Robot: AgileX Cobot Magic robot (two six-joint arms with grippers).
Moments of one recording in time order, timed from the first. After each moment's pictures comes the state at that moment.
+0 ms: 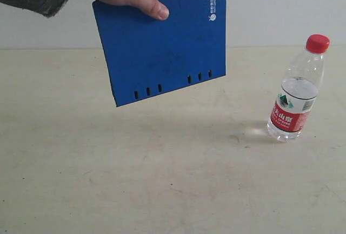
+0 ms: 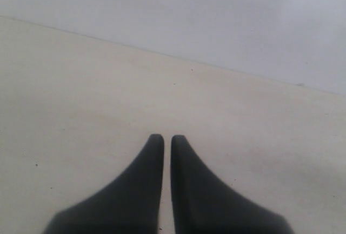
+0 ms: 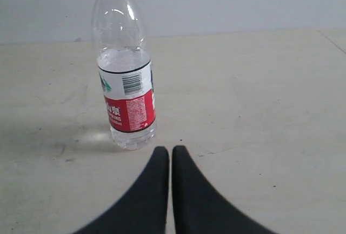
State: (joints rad) left arm 0.18 0.08 0.00 -0.16 0.21 -0.05; right arm -0.02 0.00 0.00 0.11 0.33 -0.08
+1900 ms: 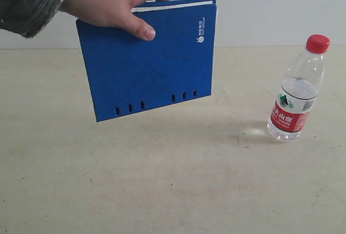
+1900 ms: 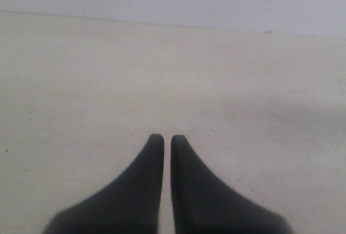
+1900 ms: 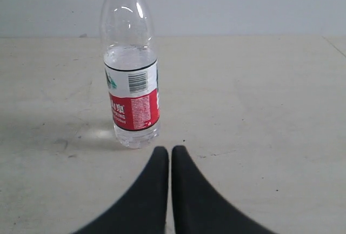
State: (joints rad) left arm 0.04 0.00 0.00 -0.10 0.37 -0.01; right arm -0.02 0.00 0.00 0.16 0.33 -0.15
